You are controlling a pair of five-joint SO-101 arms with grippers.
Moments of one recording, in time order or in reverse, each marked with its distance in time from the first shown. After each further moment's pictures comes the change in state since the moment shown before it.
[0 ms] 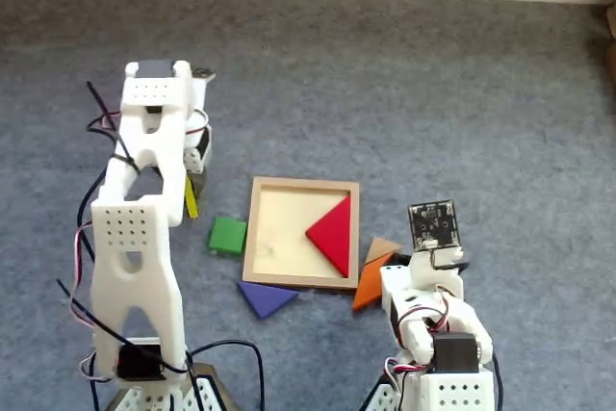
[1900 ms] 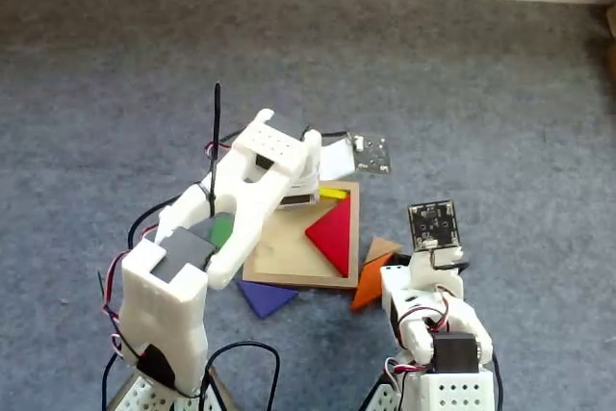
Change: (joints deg) left arm 31.8 -33.1 45.4 -34.5 -45.8; right arm 0.0 0.0 0.0 0.0 0.0
